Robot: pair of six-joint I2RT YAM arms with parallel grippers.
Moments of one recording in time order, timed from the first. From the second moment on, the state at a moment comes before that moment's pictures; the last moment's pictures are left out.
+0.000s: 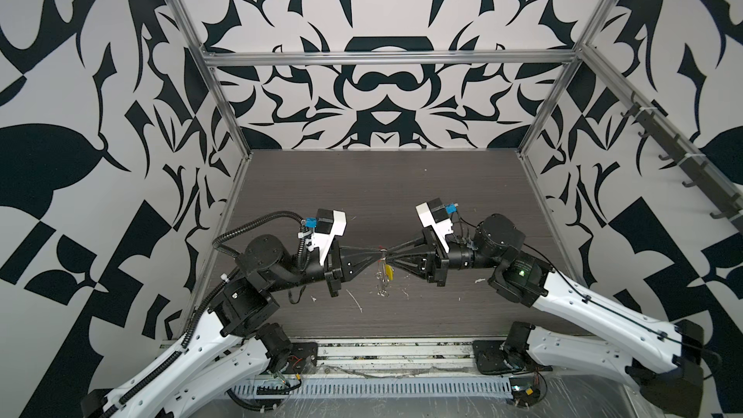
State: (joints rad) left arm -0.86 0.63 0.79 -0.06 0.57 -0.37; right arm 0.94 0.97 0.87 0.19 -0.70 0.47
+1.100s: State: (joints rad) left arm -0.86 0.75 1.04 -0.48 0.54 -0.29; right arm 0.94 1.06 1.18 -0.46 -0.68 0.26
